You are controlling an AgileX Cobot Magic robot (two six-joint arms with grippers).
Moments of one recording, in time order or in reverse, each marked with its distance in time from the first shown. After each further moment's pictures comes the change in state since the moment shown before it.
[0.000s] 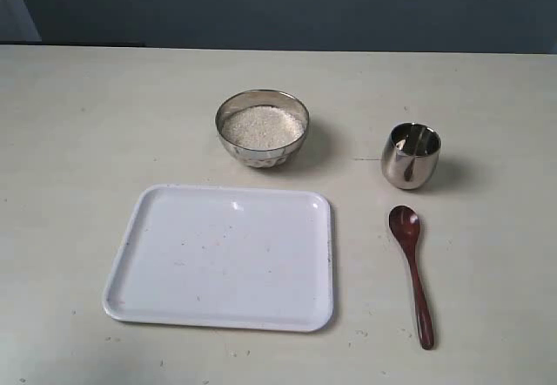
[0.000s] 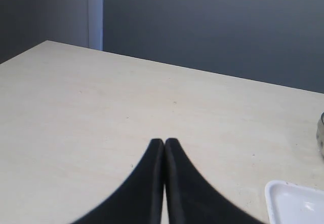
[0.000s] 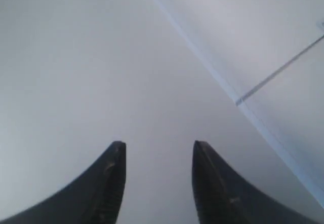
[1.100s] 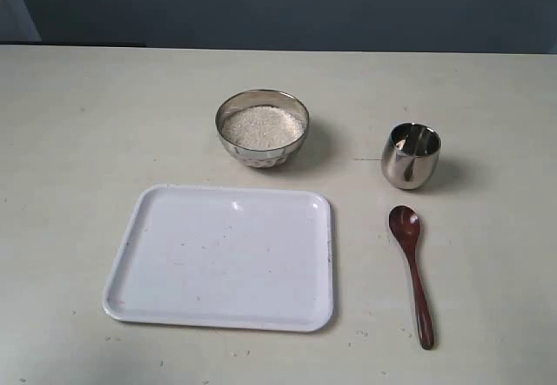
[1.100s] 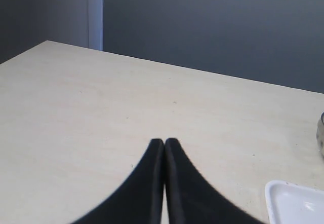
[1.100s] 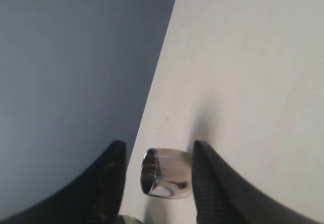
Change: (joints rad) left arm 0.000 0.000 0.000 0.000 0.000 0.000; right arm 0.000 -0.002 0.003 -0.126 0.868 0.667
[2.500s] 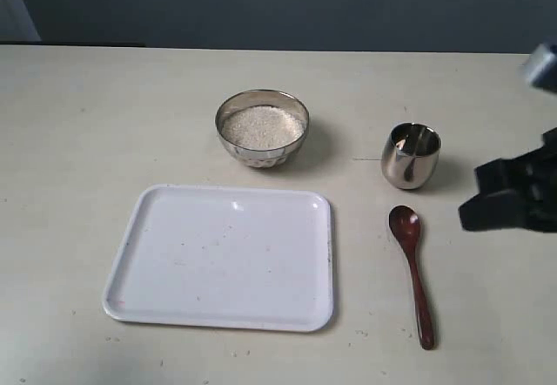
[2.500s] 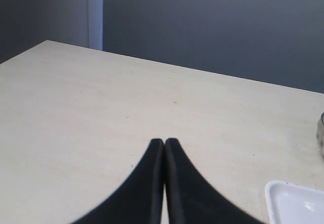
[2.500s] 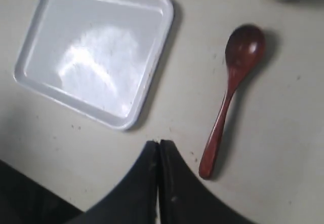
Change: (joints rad) left arm 0.000 0.000 0.000 0.000 0.000 0.000; right arm 0.283 1.117 -0.689 0.413 0.616 -1.481
